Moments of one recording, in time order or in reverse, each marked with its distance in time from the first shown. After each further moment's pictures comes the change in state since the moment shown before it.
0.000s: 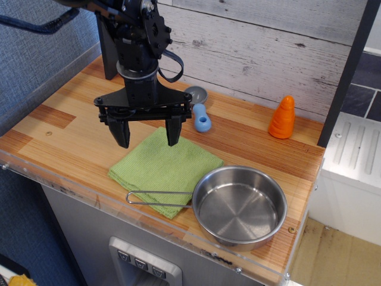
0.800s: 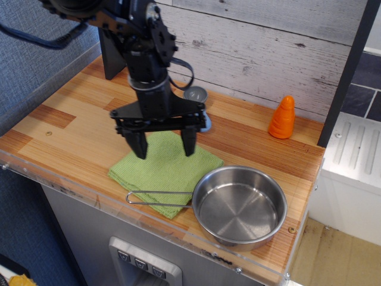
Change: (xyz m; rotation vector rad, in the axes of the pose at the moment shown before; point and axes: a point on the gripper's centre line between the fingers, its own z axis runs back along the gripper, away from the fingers) arm -0.013 -0.025 -0.009 -0.119 0.044 -0.069
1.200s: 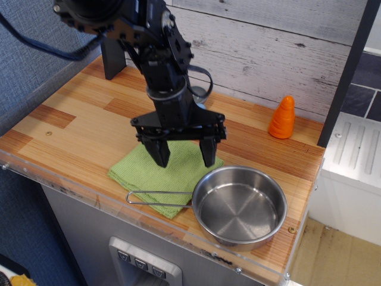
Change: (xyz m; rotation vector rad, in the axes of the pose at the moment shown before) arm -0.011 -0.020 -0.009 -0.073 0.035 -0.126
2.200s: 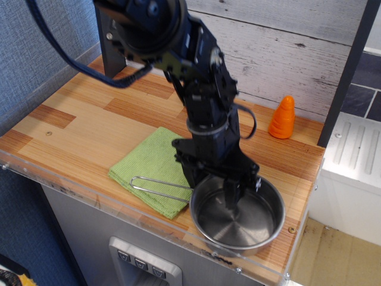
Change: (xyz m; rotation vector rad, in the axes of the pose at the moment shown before) arm -0.033 -0.038 -0.026 -0.011 0.087 -0.401
